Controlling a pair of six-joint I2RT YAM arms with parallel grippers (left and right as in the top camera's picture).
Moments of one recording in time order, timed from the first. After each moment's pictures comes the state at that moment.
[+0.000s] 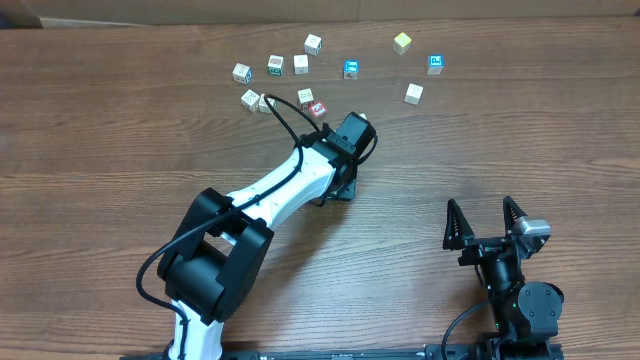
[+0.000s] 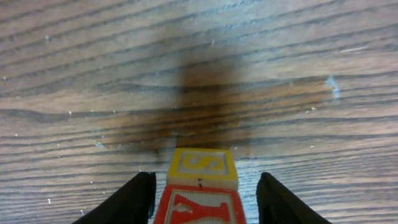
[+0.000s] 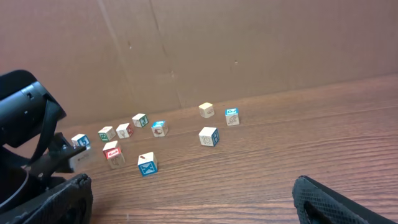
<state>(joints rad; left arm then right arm) -0.65 2.03 1.41 -0.75 -0.13 -0.52 0.02 0.01 0.02 -0.03 -0.10 0.23</state>
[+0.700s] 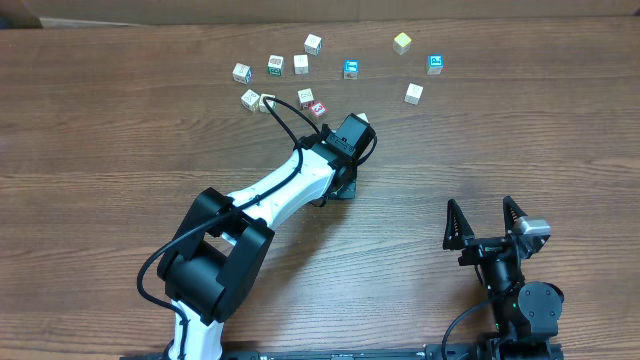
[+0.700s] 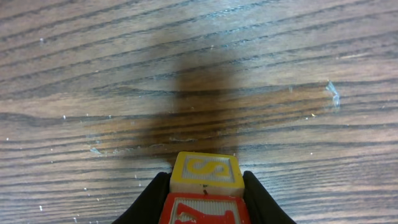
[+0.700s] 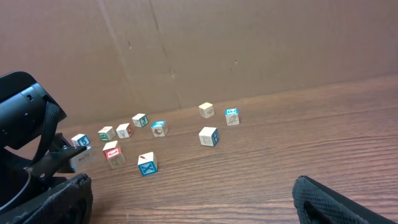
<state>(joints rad) -0.65 2.03 1.39 -0.72 -0.13 -0.54 0.02 0.01 0.02 -0.03 -0.10 0.23</state>
